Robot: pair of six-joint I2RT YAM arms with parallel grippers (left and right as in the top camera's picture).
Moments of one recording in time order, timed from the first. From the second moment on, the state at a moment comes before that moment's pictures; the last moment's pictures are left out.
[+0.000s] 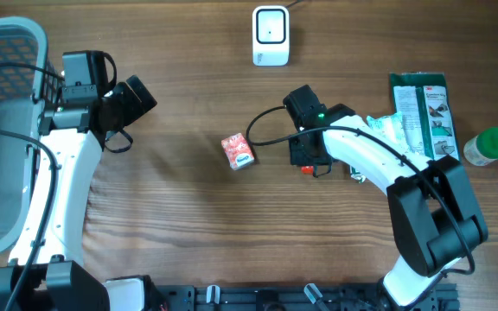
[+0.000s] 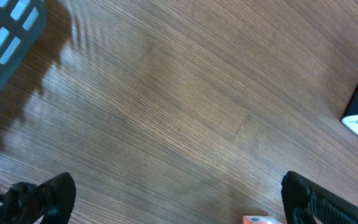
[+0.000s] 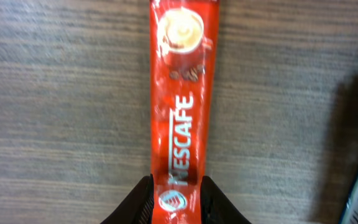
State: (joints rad) left arm 0.07 1.48 1.22 -0.76 0.00 -0.55; right arm 0.48 1.85 1.15 -0.74 0.08 0.40
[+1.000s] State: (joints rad) left arm 0.07 1.48 1.22 -0.76 0.00 -0.55; right arm 0.48 1.83 1.04 -0.58 0.09 0.39
